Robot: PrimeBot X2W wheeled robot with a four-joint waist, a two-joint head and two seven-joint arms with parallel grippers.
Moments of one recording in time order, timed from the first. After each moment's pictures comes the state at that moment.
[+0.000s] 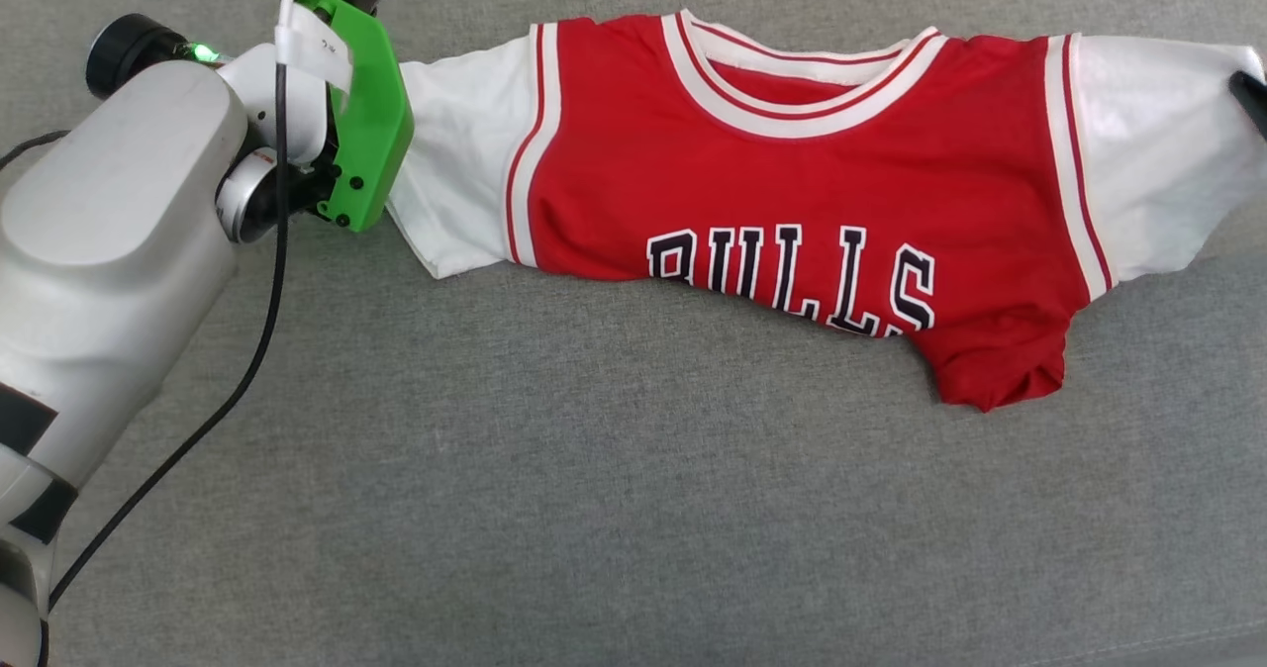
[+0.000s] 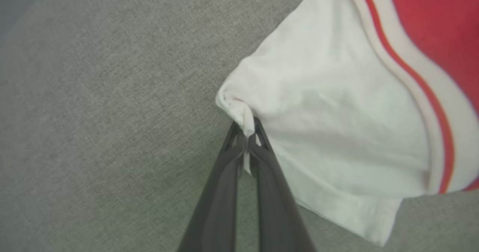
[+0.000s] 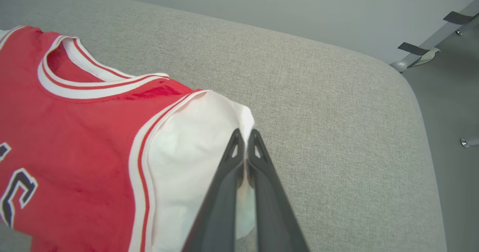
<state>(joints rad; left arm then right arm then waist) -1.24 0.55 -1.06 0.60 -0.93 -0.13 0.67 -0.61 -0.81 0.35 0.11 0.79 0.13 0.29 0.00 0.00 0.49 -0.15</state>
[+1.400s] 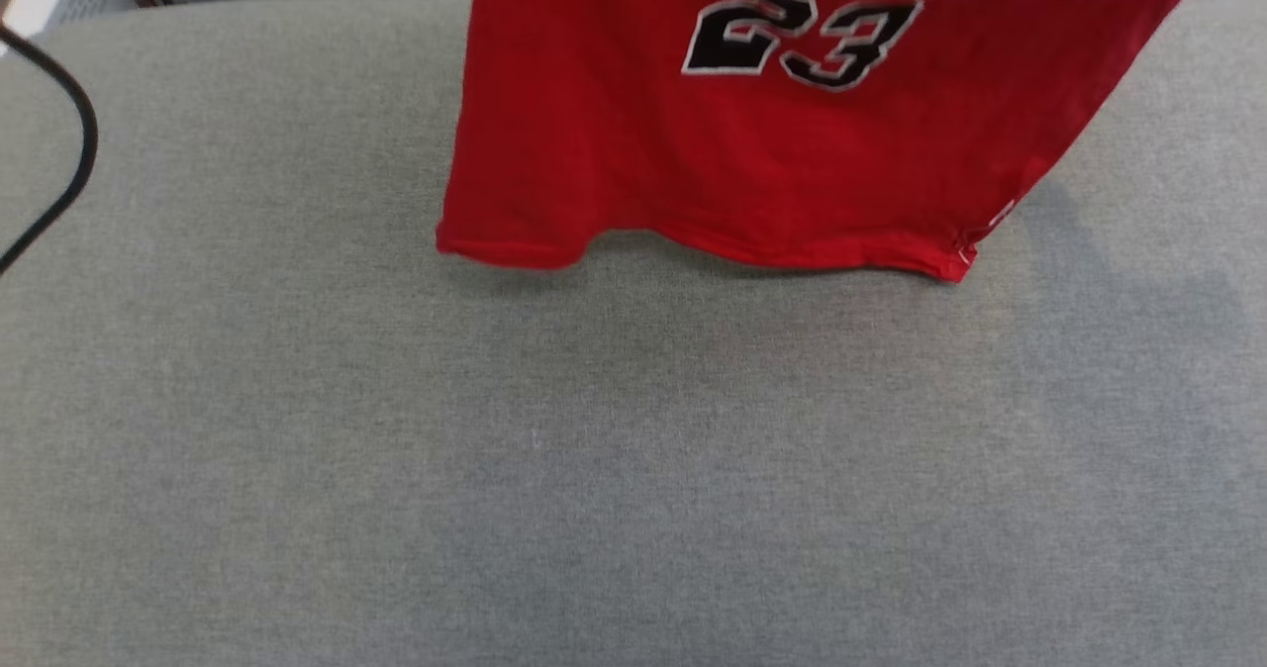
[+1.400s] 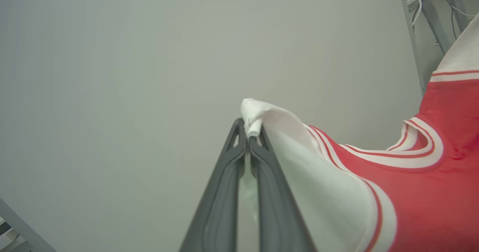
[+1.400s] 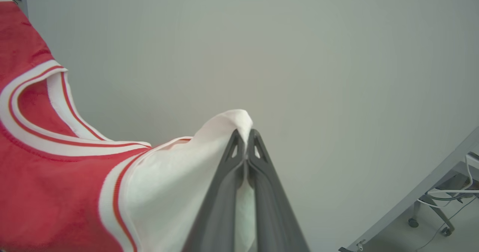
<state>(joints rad) -1.65 0.60 -0.93 0.35 -0.77 -0.08 0.06 -1.21 -0.85 0.45 0.23 0.71 0.13 0.23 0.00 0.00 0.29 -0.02</state>
